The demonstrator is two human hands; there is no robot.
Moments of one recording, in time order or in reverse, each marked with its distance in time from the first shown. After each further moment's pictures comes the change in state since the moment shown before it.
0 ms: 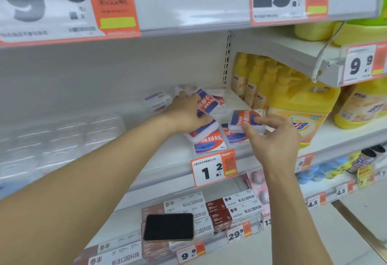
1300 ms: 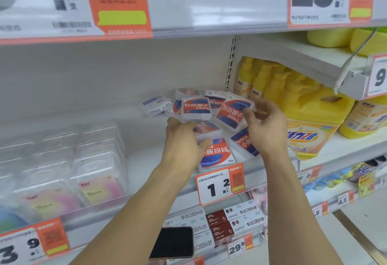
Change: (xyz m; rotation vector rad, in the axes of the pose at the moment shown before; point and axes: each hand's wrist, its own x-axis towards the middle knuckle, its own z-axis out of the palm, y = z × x) left_hand -0.030 -0.006 0.045 -0.247 0.324 -0.186; right_hand 0.042 -0.012 0.045 0.141 -0.133 -0.039
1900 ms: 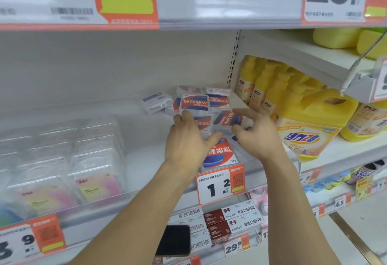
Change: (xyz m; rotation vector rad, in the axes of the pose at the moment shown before) left_hand 0.005 0.004 0.011 0.110 0.079 -0.007; right_hand -0.004 -0.001 0.004 -0.291 -0.292 -0.082
